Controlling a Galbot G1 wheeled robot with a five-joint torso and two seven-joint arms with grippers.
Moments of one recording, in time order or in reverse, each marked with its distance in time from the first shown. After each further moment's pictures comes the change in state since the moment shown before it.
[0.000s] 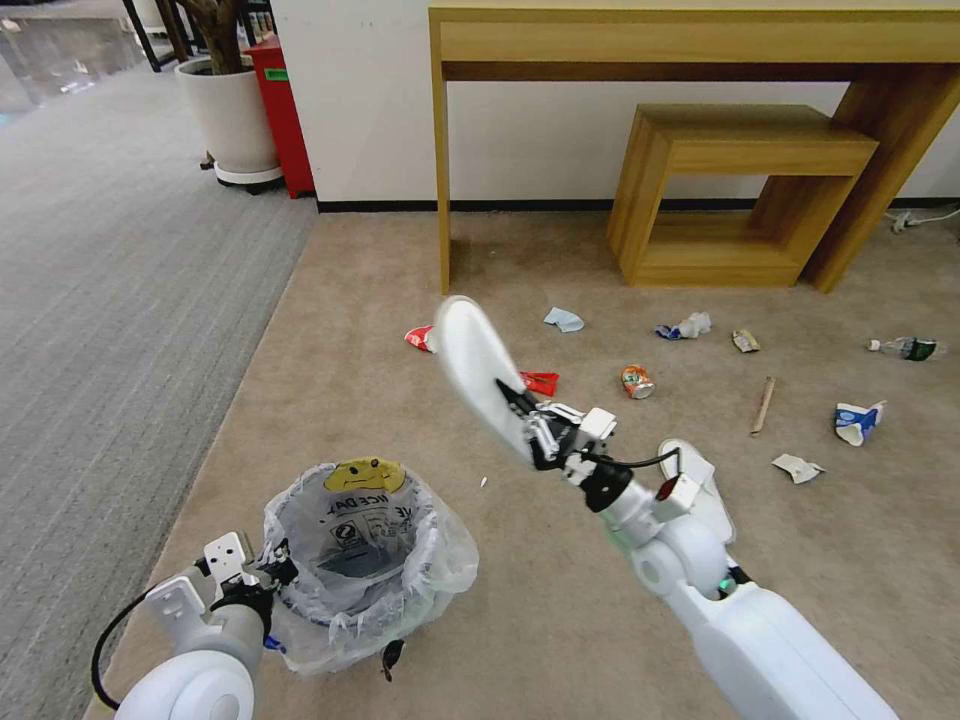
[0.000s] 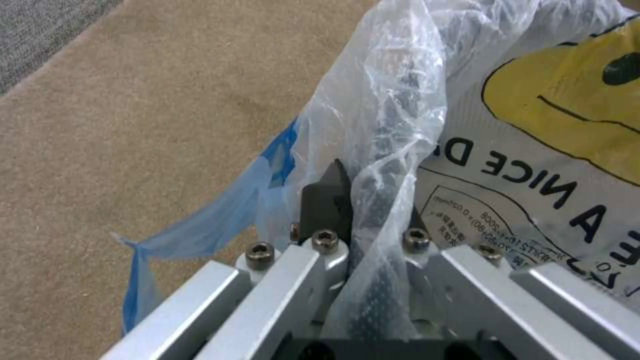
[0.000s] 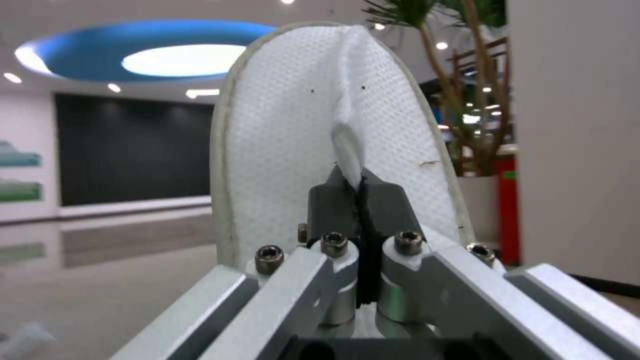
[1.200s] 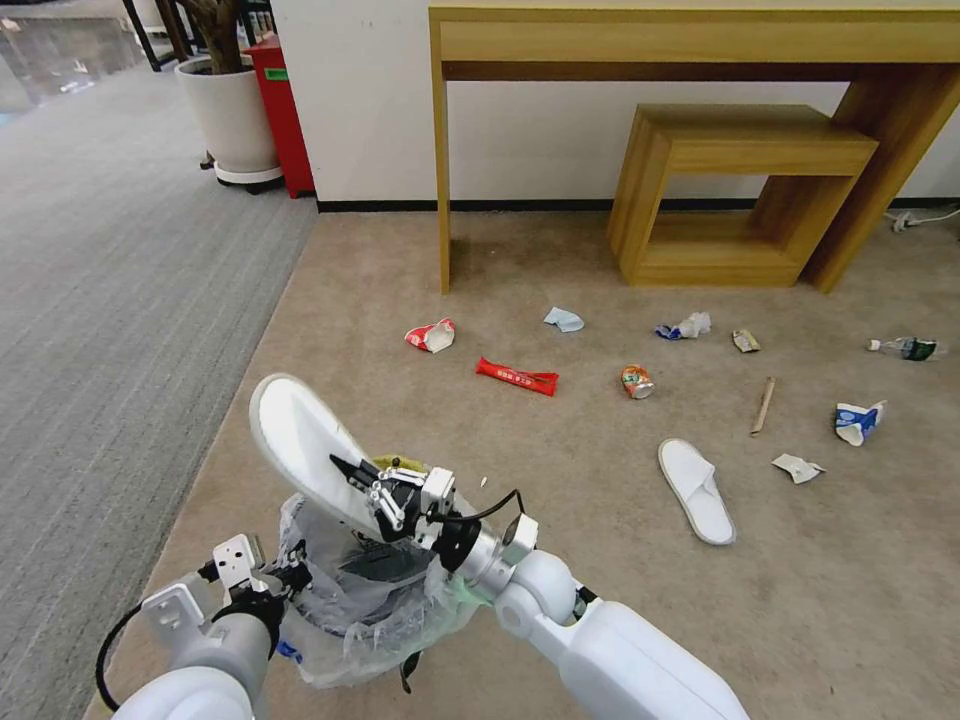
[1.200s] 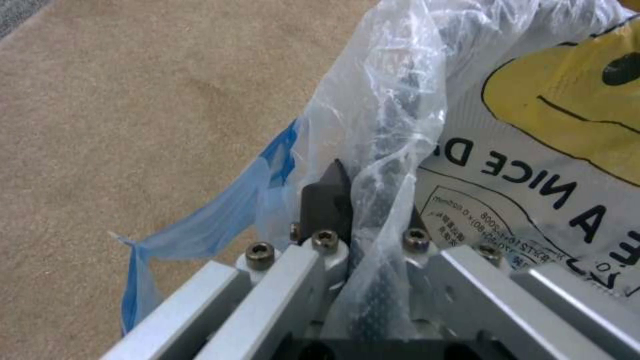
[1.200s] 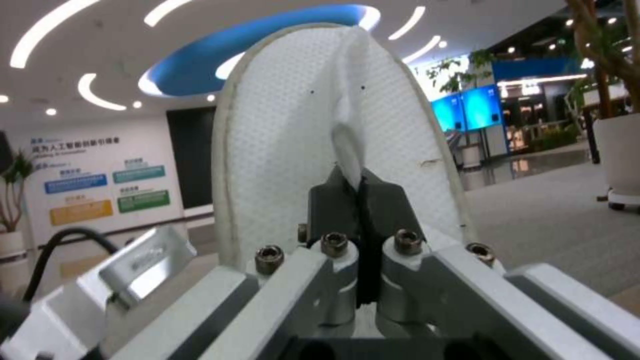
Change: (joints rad) left arm 0.053 0.000 0.031 -0.105 -0.059 0.041 -0.022; right arm 0.110 0.199 -0.343 -0.232 -0.036 0.059 -0.029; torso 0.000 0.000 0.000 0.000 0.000
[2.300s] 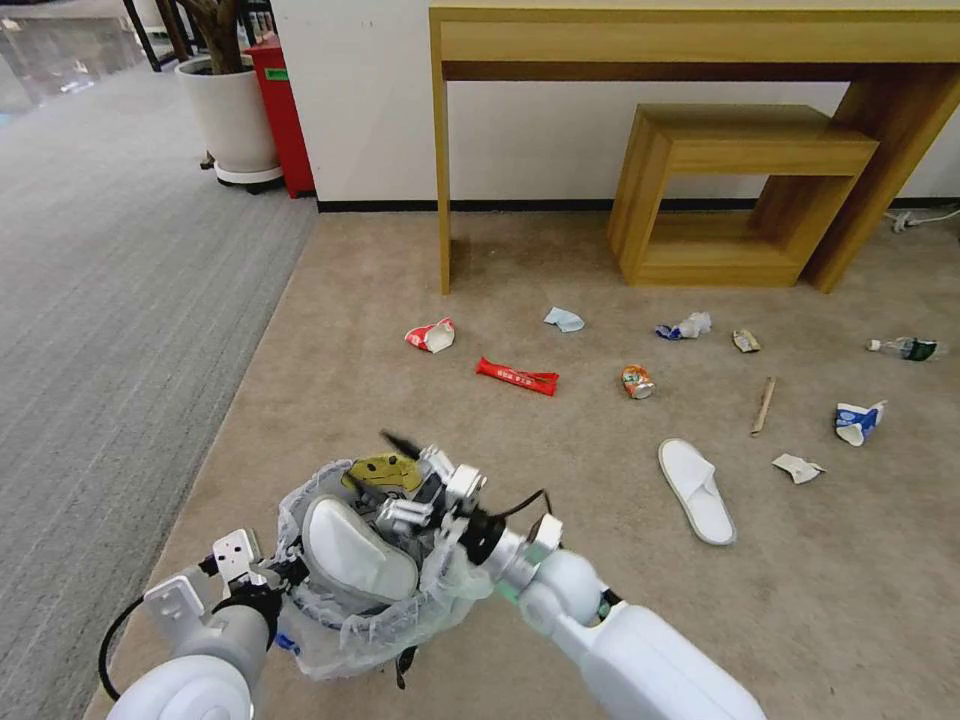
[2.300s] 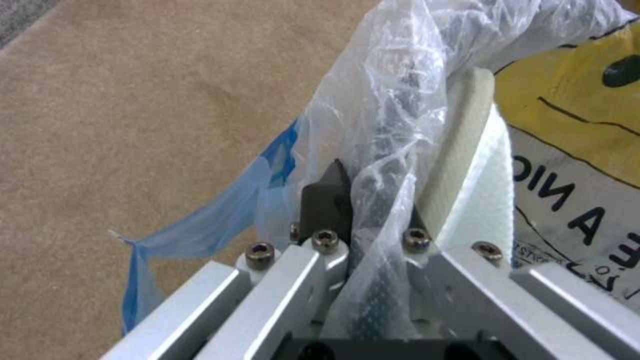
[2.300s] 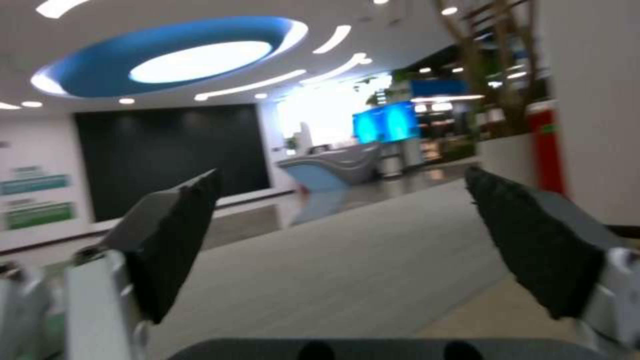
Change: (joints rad) left arm -0.052 0.052 -0.035 0.074 -0.055 -0.006 -0.003; right arm -0.067 -0.068 0.202 0.111 -0.003 -0.065 0.096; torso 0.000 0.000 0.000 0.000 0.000
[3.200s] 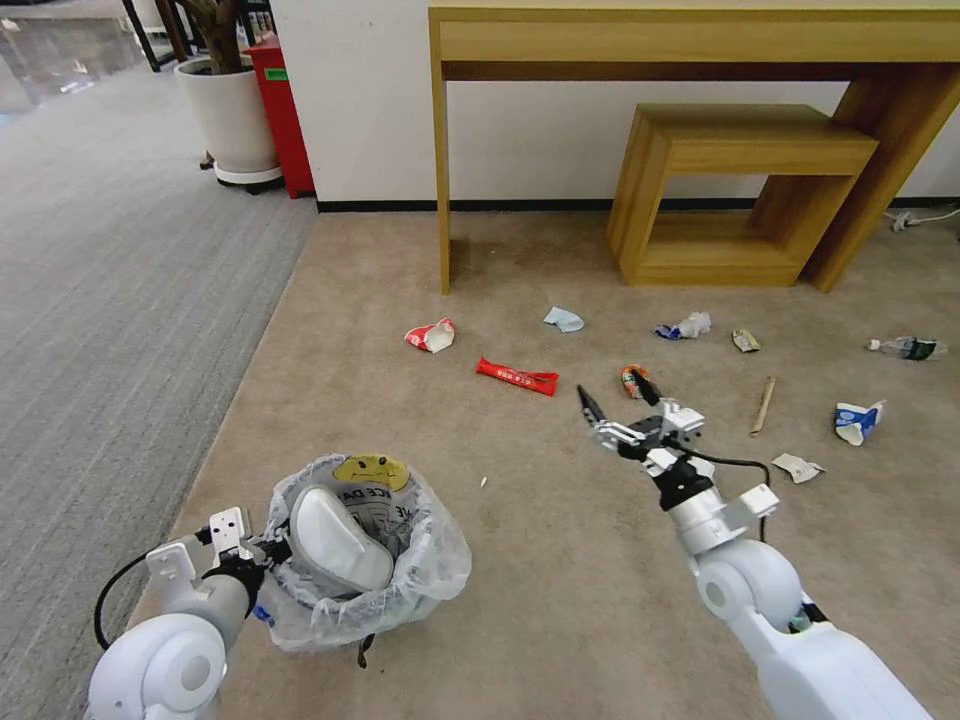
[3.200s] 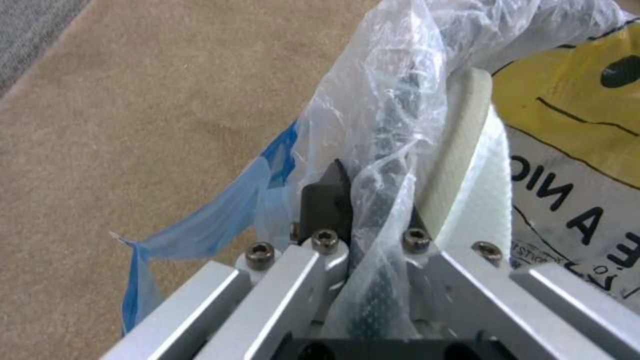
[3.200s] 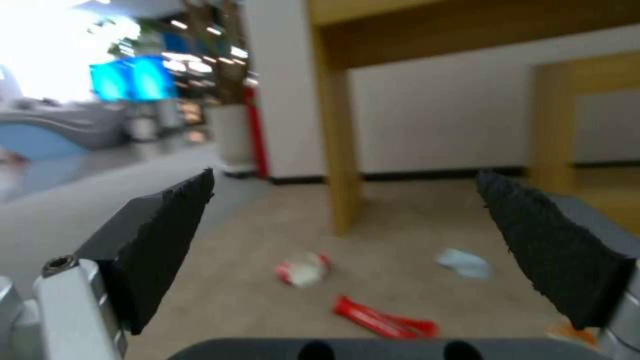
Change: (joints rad) left arm -0.077 0.224 0.001 0.159 -0.046 -0.064 0.100; right arm -0.304 -0.190 0.500 0.157 -0.008 -0.110 0.272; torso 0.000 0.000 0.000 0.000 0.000
